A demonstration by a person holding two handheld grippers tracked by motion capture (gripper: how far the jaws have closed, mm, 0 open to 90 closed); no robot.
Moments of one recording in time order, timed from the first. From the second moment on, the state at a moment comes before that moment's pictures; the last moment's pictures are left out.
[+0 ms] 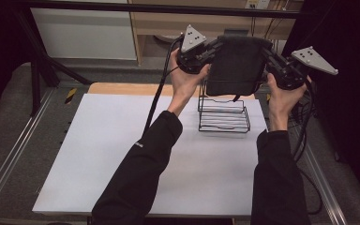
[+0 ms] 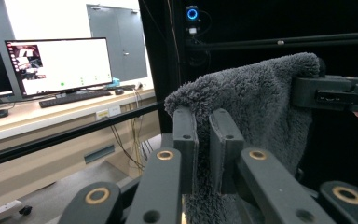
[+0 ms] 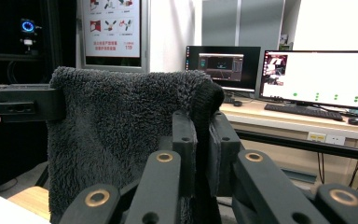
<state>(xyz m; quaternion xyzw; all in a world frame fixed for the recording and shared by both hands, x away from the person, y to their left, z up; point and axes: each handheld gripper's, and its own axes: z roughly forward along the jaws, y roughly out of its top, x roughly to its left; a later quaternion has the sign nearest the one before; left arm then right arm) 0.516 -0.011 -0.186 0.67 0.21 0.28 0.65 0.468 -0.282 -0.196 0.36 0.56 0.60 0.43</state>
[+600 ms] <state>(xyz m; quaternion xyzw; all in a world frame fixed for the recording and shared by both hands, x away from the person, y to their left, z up) 0.499 -0.007 -0.196 0.68 0.18 0.29 0.65 0.452 -0.284 -0.208 0.35 0.57 0.60 0.43</state>
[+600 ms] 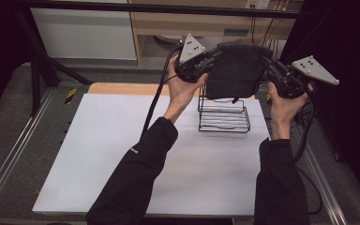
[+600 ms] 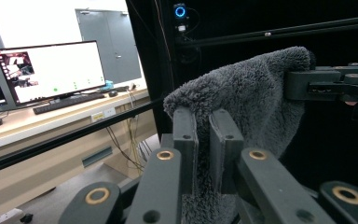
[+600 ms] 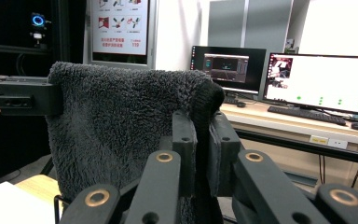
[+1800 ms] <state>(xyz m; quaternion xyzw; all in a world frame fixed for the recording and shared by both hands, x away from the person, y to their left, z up) 0.477 -0.009 -0.221 0.70 0.16 0.29 0.63 0.435 -0.292 -0.238 0.34 0.59 0.59 0.42</state>
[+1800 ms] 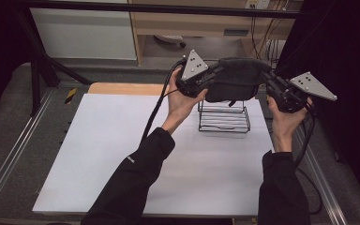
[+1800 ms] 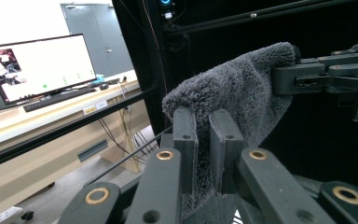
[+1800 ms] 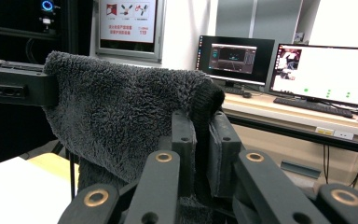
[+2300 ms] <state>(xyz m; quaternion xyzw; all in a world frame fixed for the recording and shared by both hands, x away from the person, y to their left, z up) 0.468 -0.005 -0.239 0.72 0.16 0.27 0.62 0.425 -0.295 -0.253 0.34 0.62 0.59 0.40</state>
